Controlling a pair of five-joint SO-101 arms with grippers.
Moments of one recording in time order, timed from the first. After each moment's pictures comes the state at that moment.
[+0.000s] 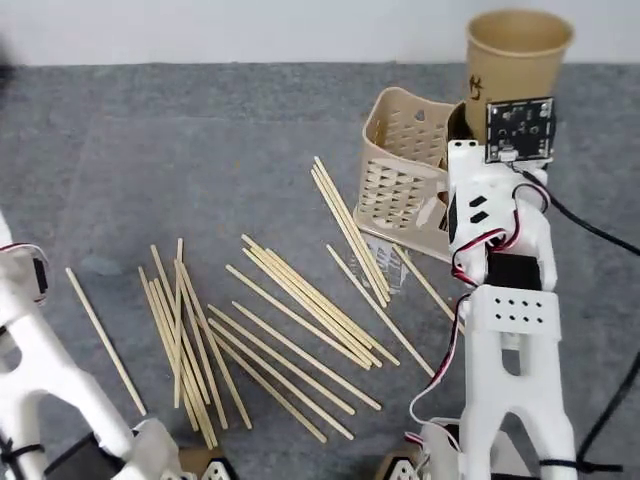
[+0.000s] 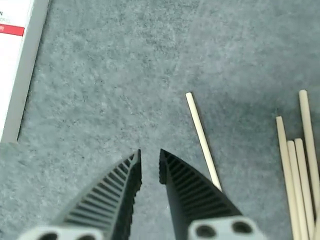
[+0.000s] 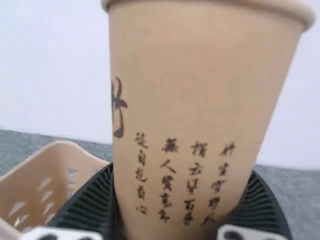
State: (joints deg) left arm -44.6 -20.0 27.9 66.5 -17.6; right arm 2.6 -32.9 40.6 9.1 10.3
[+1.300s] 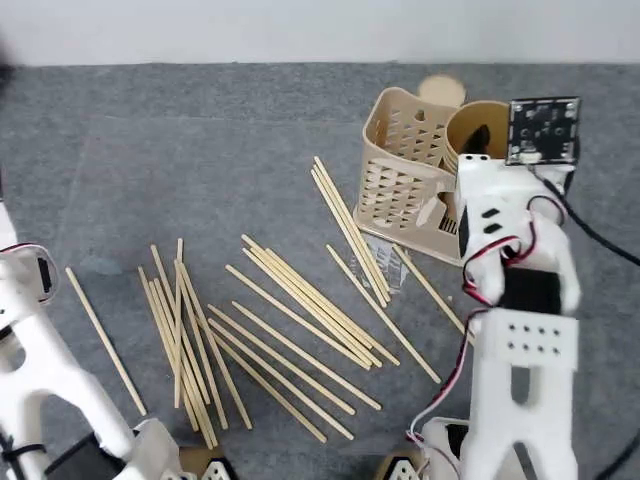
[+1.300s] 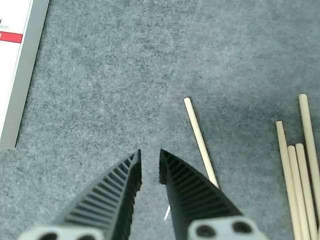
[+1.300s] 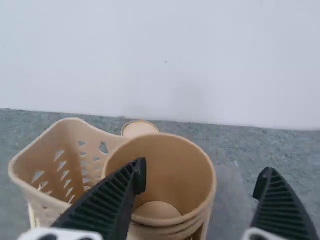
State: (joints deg) left arm -43.9 -20.0 30.1 63.4 -17.6; right arm 3.9 -42.8 33.1 35.9 7.0
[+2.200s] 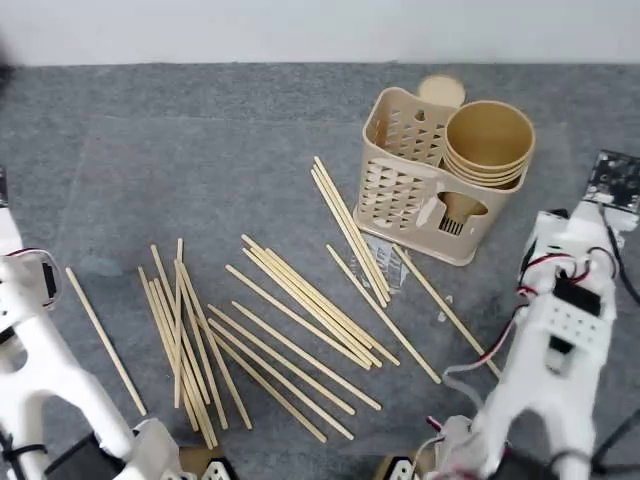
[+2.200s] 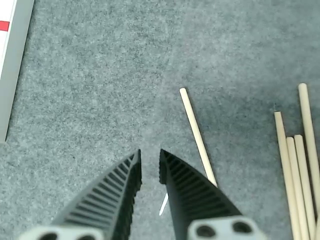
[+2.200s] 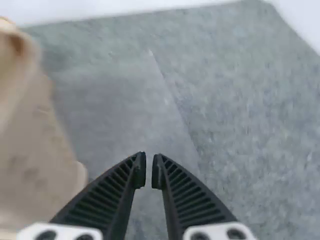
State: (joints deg) left arm -43.9 -20.0 32.1 63.4 -17.7; right arm 26.5 -24.1 49.6 16.8 5.3
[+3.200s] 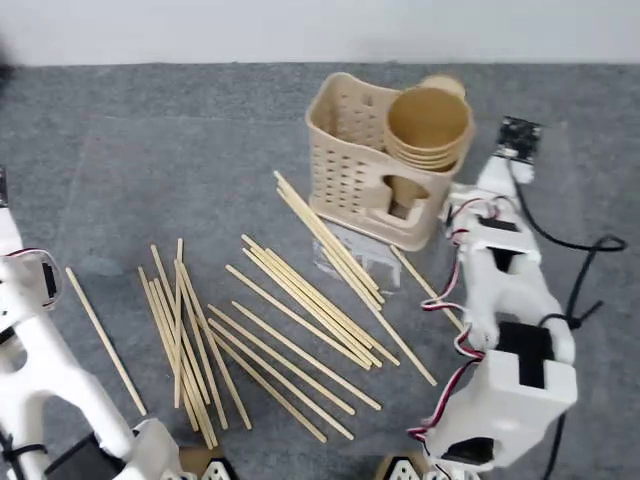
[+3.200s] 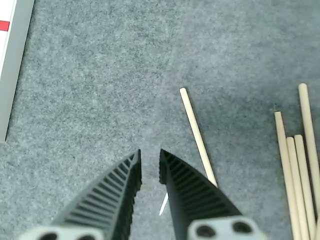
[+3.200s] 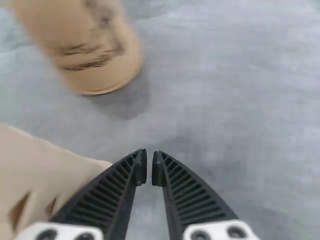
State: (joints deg) left arm -43.9 -20.0 32.1 63.4 -17.7; right arm 6.2 12.4 27.8 12.7 -6.8
